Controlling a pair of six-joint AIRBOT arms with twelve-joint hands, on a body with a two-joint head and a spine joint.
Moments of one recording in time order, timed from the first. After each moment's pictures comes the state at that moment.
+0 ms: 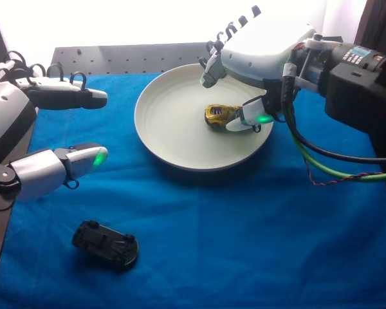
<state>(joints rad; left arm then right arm) 1.06 -0.84 0.81 -0.46 -1.22 1.23 -0.49 -1.36 1.41 0.10 0.31 -1.27</state>
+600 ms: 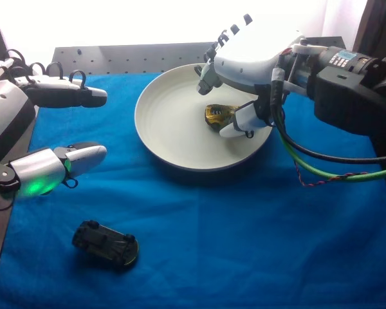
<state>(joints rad) 1.06 -0.84 0.81 -0.46 -1.23 1.22 -0.49 -1.40 1.45 0.10 0.27 -1.27</state>
